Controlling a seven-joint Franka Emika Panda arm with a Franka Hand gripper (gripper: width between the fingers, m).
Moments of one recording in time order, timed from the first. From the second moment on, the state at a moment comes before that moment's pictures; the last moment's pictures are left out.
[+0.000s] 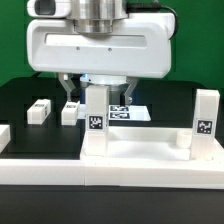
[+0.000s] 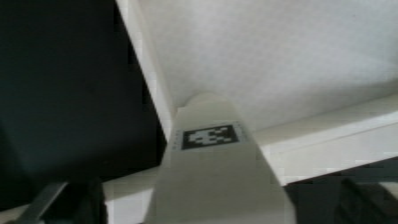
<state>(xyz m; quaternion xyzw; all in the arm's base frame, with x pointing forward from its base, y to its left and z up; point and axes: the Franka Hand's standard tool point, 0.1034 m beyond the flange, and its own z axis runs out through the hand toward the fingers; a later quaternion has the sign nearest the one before) 0.628 -0.053 0.107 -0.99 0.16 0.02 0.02</state>
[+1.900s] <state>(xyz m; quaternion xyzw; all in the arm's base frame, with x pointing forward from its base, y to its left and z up) 0.631 -0.050 0.105 -0.71 0.70 0.03 0.07</state>
